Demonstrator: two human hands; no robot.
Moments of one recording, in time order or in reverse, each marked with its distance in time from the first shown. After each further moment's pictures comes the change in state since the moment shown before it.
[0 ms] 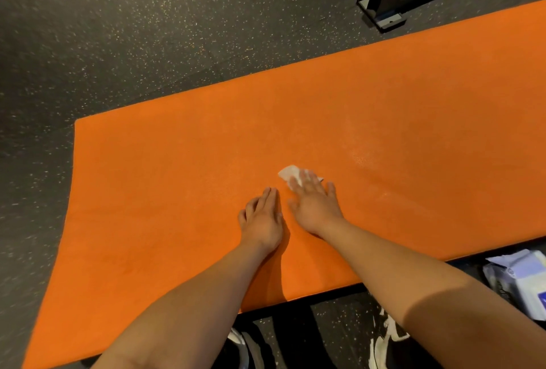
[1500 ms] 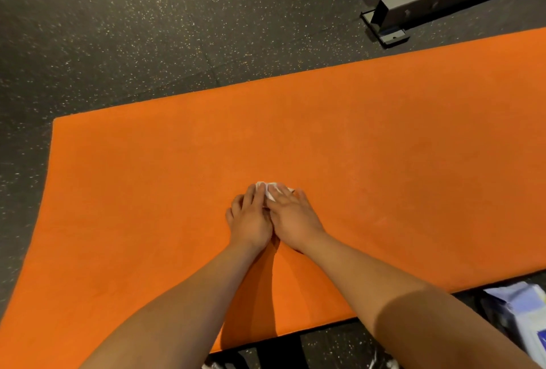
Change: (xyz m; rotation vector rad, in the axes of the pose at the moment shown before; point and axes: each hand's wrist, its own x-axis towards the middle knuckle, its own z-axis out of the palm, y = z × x) left_hand 0.042 0.003 -0.012 -0.029 0.155 -0.051; right_hand 0.032 -0.023 0.003 0.004 0.081 -0.262
